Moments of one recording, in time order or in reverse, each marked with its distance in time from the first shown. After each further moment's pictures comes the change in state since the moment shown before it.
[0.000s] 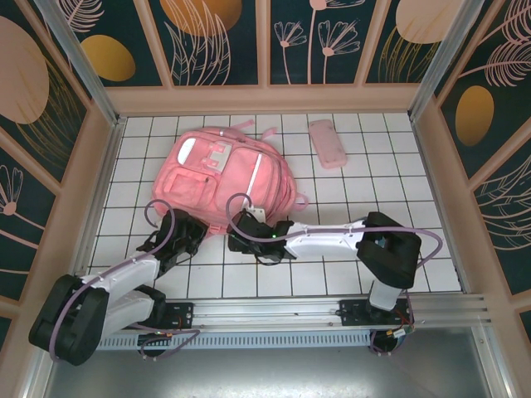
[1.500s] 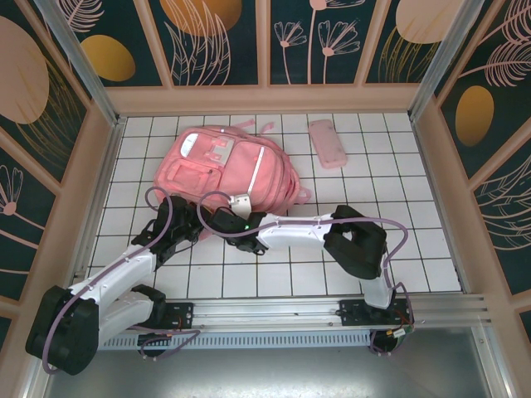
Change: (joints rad) left arm 0.000 -0.057 0.145 -0.121 0.058 0.091; right arm 0.000 0.227 0.285 -0.217 0.314 -0.213
